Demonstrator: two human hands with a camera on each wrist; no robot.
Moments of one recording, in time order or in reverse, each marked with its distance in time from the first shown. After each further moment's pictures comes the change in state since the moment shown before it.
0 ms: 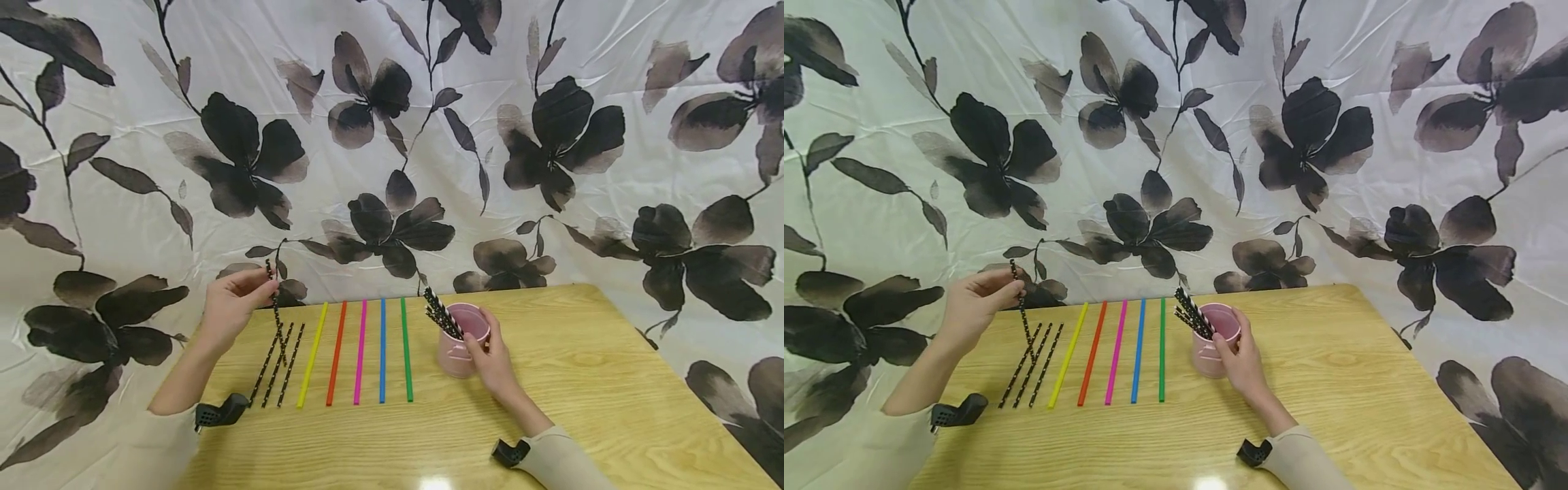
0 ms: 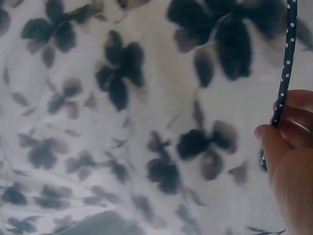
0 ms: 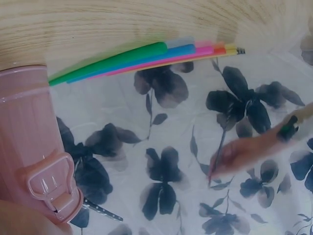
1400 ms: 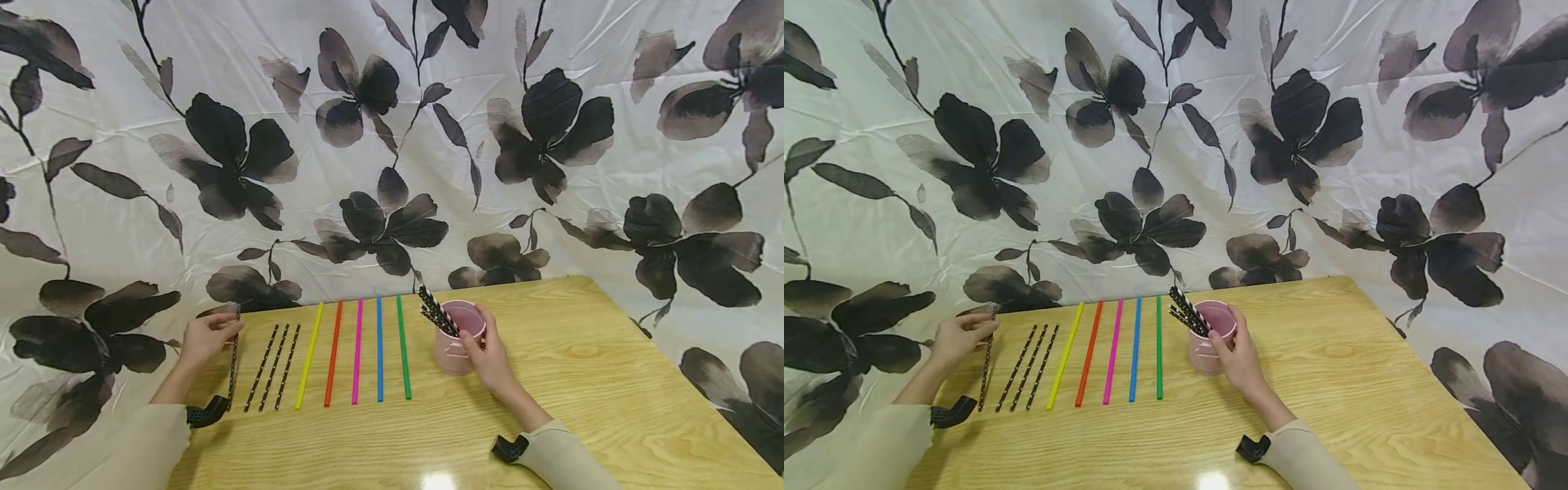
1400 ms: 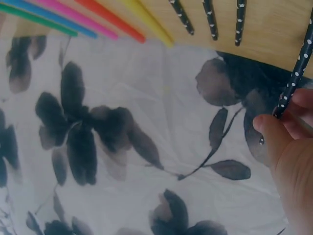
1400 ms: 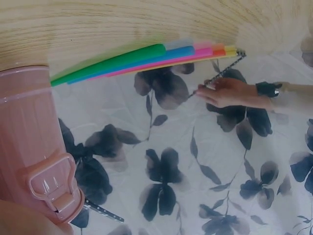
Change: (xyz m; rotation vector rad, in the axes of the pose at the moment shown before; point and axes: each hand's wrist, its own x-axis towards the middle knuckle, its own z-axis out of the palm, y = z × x) left_hand -0.001 -0.243 -0.121 0.480 0.054 -0.303; right_hand -0.003 -0.005 -0.004 0.018 -0.014 -0.020
